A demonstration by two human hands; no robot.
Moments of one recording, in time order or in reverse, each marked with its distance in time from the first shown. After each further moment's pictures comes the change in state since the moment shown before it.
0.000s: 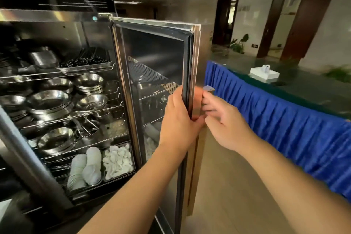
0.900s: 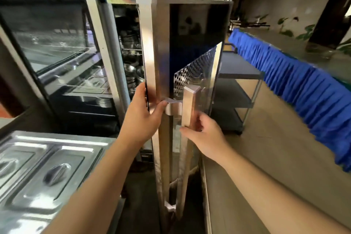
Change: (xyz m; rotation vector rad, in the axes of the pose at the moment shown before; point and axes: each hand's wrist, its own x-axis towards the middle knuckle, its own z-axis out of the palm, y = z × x) left_hand -0.082 -0.118 -0.296 0.175 0.248 -0.240; right_hand 0.022 -0.122 0.265 0.437 -0.406 0.180
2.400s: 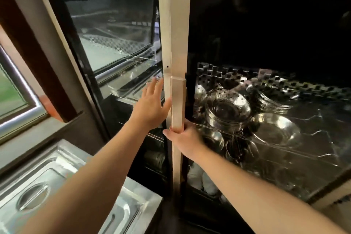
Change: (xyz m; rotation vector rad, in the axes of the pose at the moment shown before) left_hand 0.299 -0.352 -0.115 0.754 -0.043 -0.304; right_hand 0.423 0.008 0.286 0.166 -0.349 -0.029
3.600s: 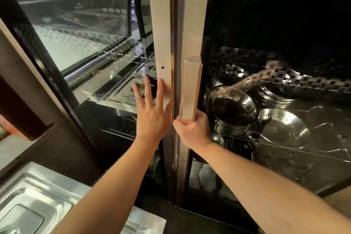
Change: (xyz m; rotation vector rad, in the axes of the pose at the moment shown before) left_hand 0.065 -0.060 0.107 0.157 0.324 0.159; right_hand 0.083 0.010 -0.002 -0.033 0.403 -0.280
